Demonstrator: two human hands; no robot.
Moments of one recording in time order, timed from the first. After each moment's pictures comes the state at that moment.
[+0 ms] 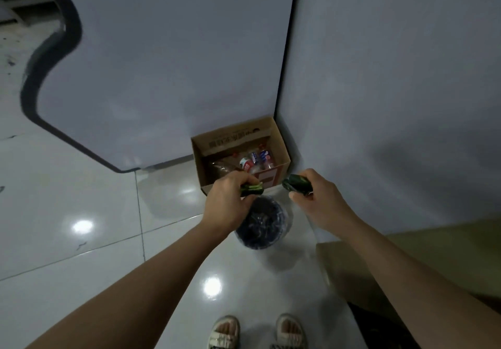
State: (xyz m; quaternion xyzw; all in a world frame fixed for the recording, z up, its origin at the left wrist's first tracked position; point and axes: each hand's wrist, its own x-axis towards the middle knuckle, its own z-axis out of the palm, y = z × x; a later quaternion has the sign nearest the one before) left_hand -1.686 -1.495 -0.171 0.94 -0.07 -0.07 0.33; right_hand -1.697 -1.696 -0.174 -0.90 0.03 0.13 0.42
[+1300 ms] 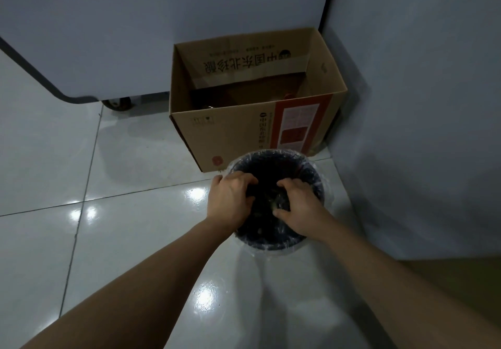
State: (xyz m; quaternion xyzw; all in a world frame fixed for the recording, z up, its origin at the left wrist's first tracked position) left_hand -1.679 -1.497 -0.624 0.98 -0.04 -0.04 0.19; right_hand -1.673 -1.664 -0.638 -0.94 -0.09 0.21 0.25
